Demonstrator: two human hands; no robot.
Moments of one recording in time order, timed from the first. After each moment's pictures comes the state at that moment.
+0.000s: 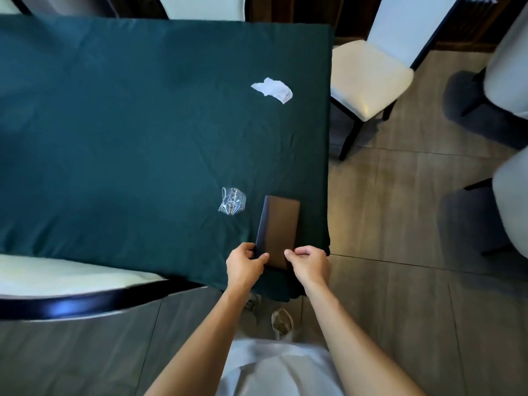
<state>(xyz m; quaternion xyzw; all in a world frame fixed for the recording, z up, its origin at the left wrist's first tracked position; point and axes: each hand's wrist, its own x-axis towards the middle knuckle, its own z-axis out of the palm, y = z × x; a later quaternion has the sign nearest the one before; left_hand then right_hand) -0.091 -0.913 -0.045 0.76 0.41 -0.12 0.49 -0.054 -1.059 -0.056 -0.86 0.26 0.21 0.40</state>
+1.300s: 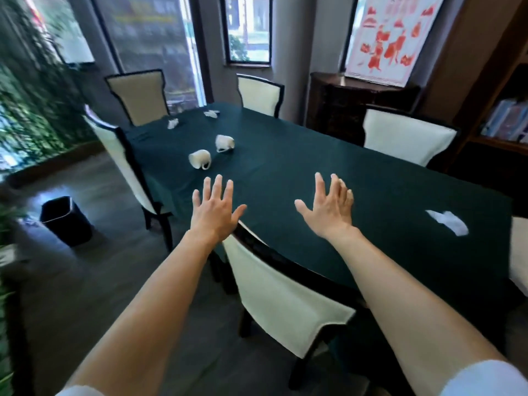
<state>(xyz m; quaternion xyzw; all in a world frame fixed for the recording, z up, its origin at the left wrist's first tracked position) -0.314 -0.503 0.197 0.91 0.39 0.11 0.01 -0.115 -0.671 0.203 -0.91 -0.37 -0.05 0.15</state>
